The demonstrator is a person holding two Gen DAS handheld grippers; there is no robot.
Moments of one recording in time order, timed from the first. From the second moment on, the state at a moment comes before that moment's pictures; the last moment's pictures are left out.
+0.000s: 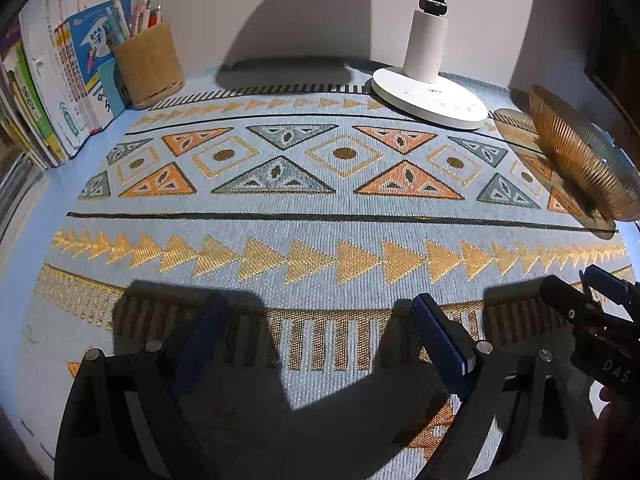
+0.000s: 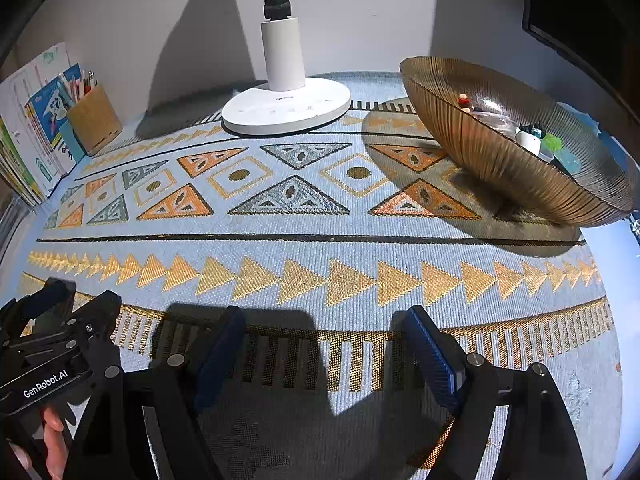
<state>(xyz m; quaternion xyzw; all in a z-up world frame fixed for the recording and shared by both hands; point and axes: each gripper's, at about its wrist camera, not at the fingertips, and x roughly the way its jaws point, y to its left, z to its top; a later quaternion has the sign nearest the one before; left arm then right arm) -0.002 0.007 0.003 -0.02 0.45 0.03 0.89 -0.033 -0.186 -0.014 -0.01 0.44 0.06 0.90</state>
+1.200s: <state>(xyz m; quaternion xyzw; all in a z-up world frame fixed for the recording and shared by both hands) 0.001 0.008 0.000 -0.02 0.45 0.03 0.89 -0.029 -0.184 -0.018 -0.03 0.45 0.06 0.89</state>
